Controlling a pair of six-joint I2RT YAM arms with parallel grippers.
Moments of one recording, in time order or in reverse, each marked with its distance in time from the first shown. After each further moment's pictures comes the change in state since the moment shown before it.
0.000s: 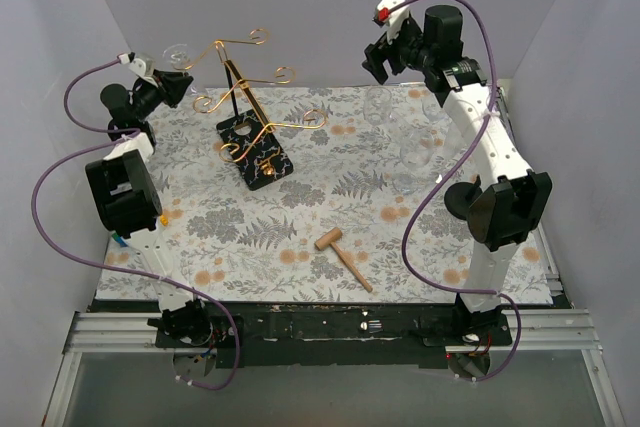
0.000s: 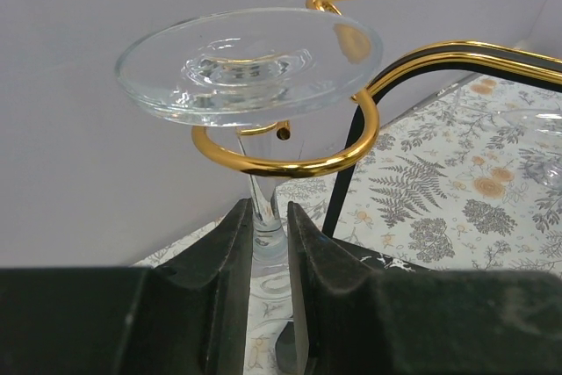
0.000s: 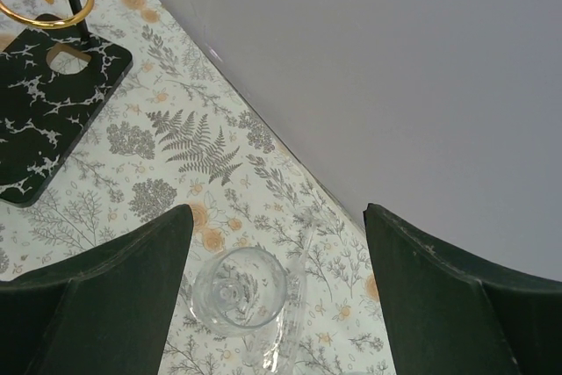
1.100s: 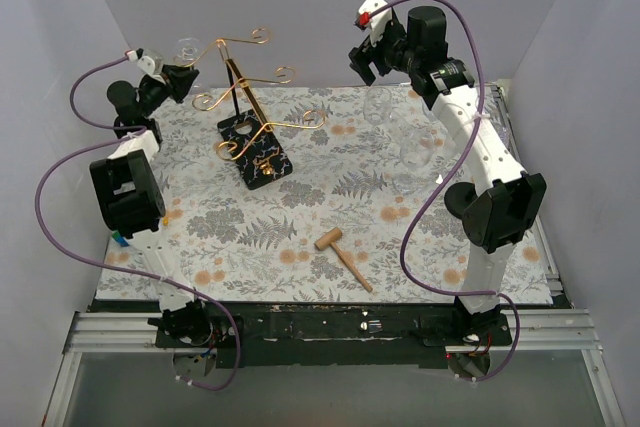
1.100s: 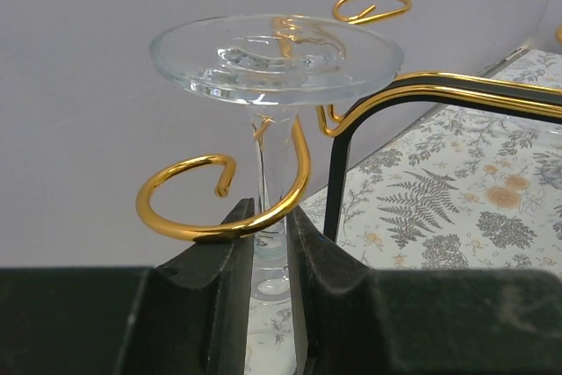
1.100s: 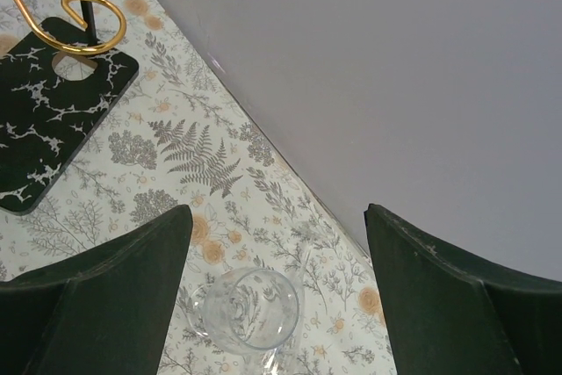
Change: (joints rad) left arm -0.037 -0.033 -0.014 0.061 -0.019 0.052; right arm 0.083 0.001 0.026 -0.014 0.082 -0.042
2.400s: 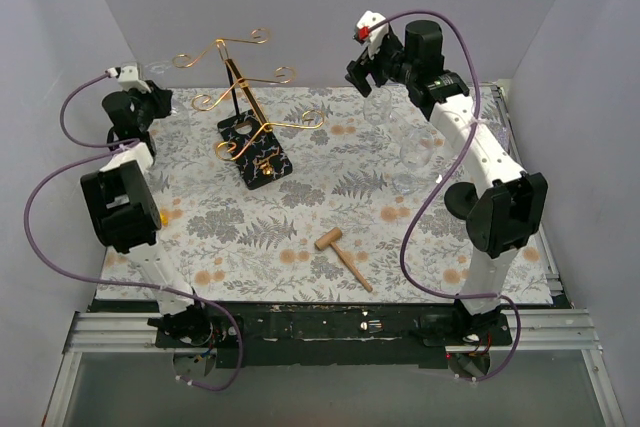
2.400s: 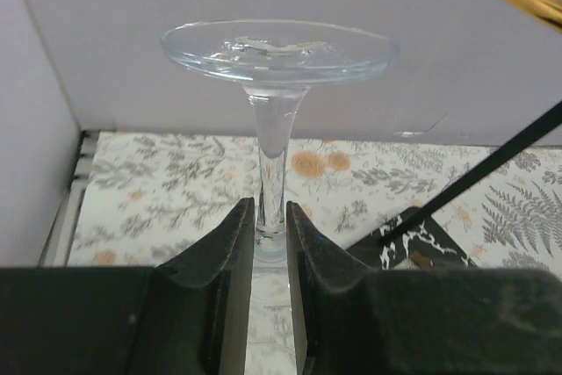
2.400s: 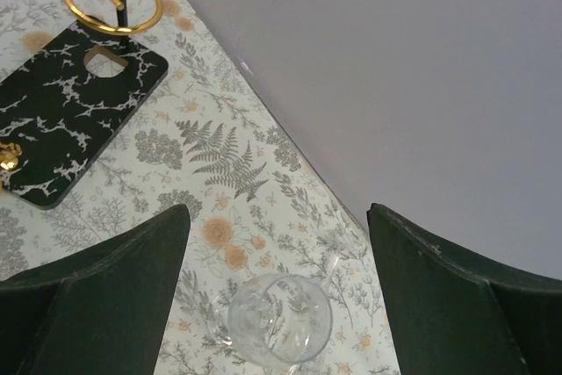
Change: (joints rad) left arm 0.029 -0.084 -0.142 -0.312 -0.488 0.011; right arm 0.002 -0.026 -0.130 0.116 -0.054 0.013
